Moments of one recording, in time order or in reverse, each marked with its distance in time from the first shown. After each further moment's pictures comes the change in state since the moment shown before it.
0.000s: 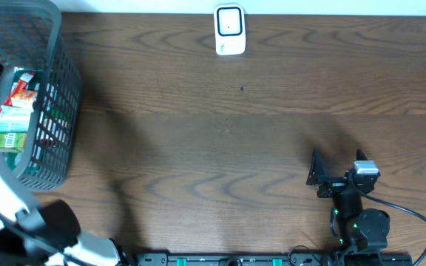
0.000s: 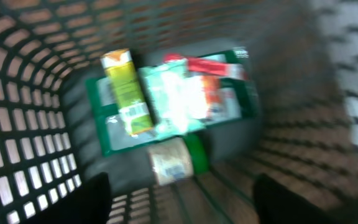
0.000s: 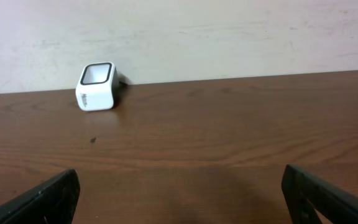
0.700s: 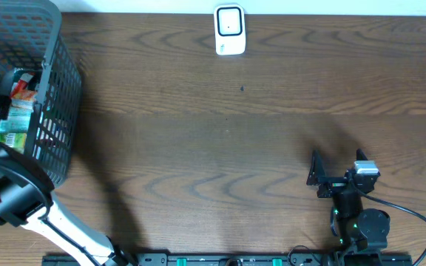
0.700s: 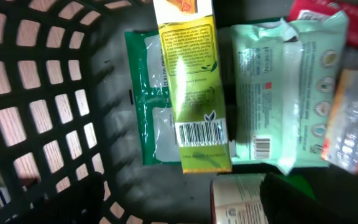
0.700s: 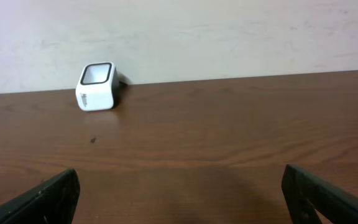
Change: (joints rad) left arm 0.138 0.388 0.000 -0.086 -0.008 -0.024; right arm 0.000 0.000 0.000 0.000 0.000 0.000
